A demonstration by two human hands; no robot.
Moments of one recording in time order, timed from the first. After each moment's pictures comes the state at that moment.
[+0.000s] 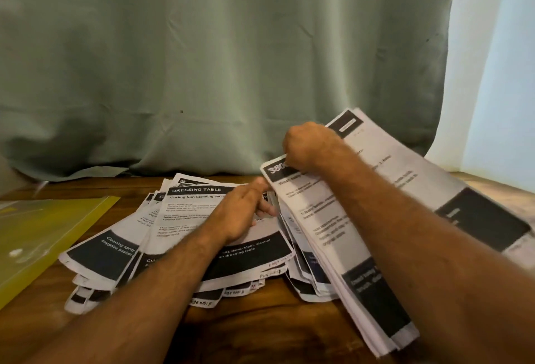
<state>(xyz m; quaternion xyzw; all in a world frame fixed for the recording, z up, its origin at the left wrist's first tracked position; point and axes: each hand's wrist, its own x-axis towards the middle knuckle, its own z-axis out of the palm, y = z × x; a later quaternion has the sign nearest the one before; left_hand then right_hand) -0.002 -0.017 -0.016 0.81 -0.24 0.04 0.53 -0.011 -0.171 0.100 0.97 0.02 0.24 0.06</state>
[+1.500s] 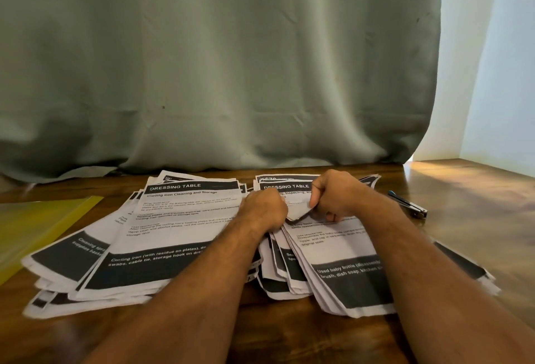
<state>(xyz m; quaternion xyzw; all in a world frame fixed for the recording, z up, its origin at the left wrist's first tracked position) 0.019 -0.109 -0.024 0.96 -0.14 0.08 0.23 -0.030 -0.263 0.019 0.96 -0.02 0.05 -0.26</state>
